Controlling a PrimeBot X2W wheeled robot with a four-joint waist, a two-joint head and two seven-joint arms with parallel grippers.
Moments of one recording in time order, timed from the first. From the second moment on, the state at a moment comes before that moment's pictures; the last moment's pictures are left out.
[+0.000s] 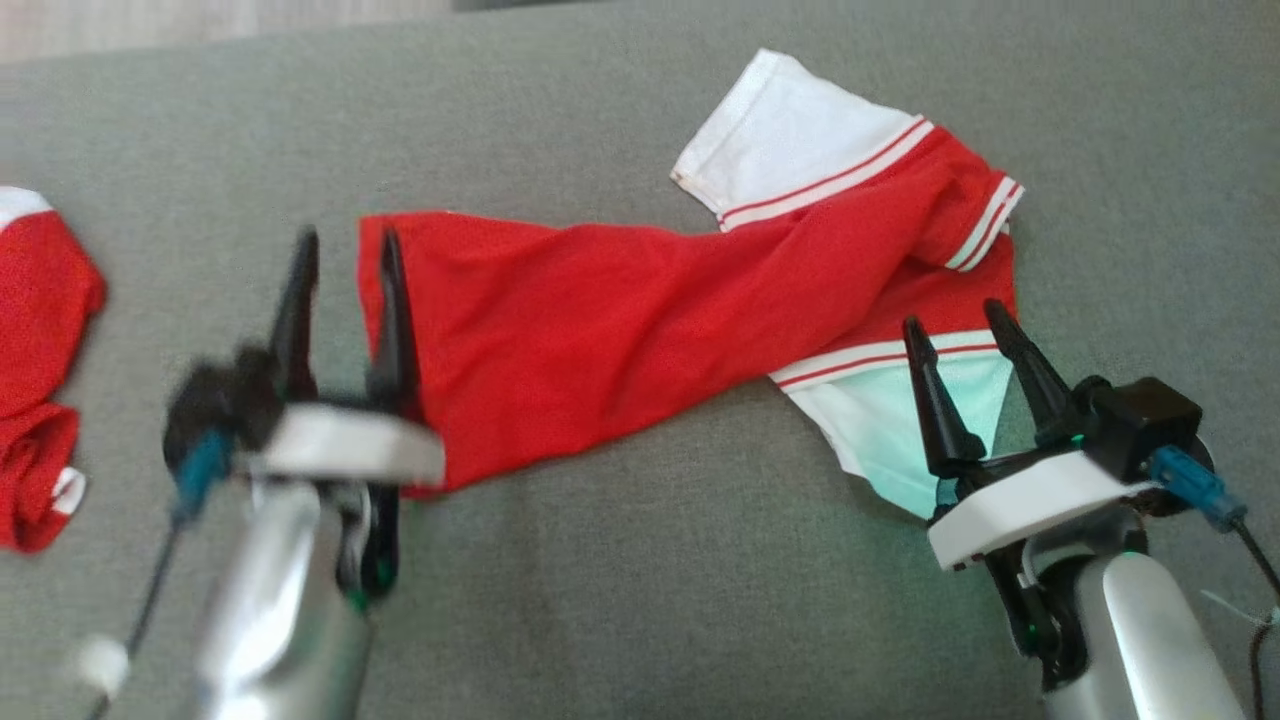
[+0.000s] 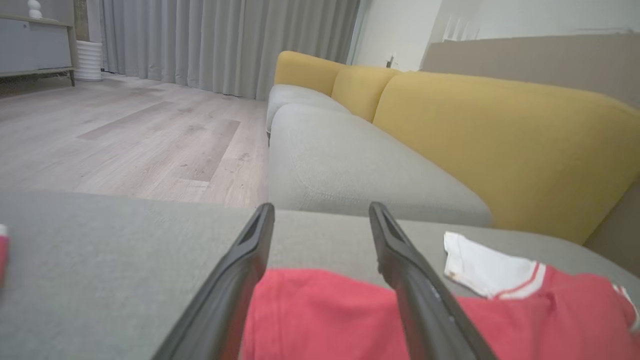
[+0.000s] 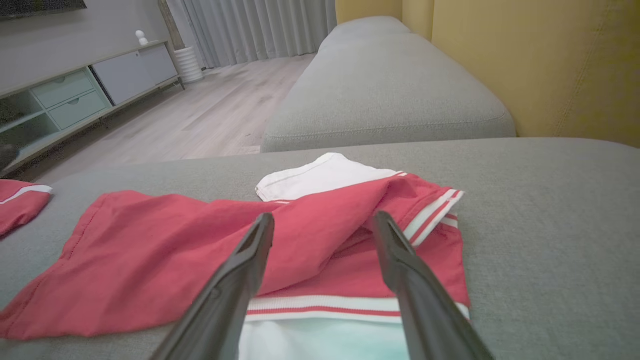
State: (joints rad) left arm -0.44 0.10 -0.22 0.43 -0.40 -0.05 -0.26; right arm -0.11 -0.05 0.12 0.02 0.18 0.12 0.06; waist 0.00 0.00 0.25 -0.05
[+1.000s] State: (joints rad) left arm -0.45 0.08 -0.19 0.52 -0.36 -0.06 0.03; right arm -0.06 -0.05 0.13 0.01 0.19 0.12 0.08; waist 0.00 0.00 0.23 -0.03
